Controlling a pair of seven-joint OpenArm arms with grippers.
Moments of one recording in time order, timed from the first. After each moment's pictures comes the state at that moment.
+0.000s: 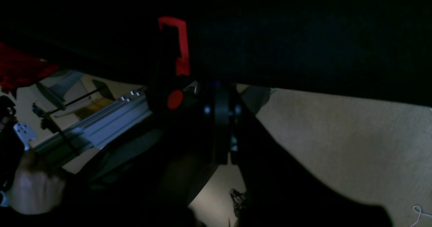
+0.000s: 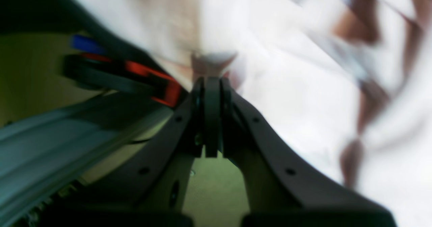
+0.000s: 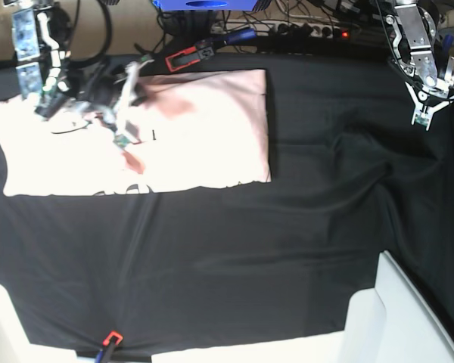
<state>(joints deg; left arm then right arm) 18.9 -10.8 -32.1 88.3 33.9 -25.4 48.2 -16.8 12.2 -3.4 98.3 22.4 32.2 -65.4</state>
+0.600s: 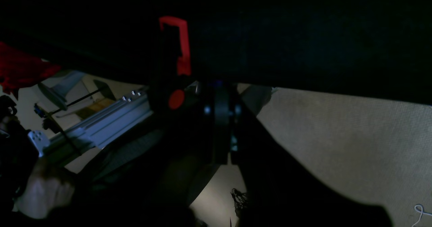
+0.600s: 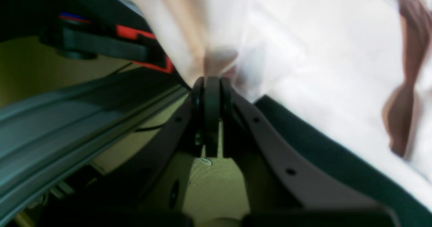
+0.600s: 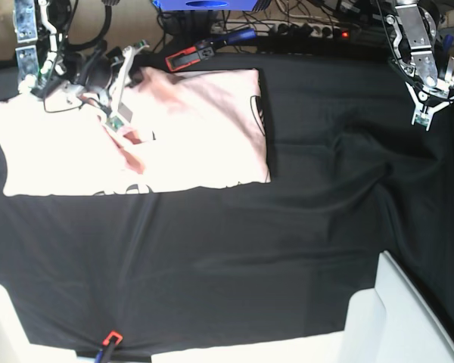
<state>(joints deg) 18.9 -11.1 -31.9 88.3 33.9 -25.4 48.2 -21.2 10.1 -0.3 98.3 22.5 32.2 -65.3</state>
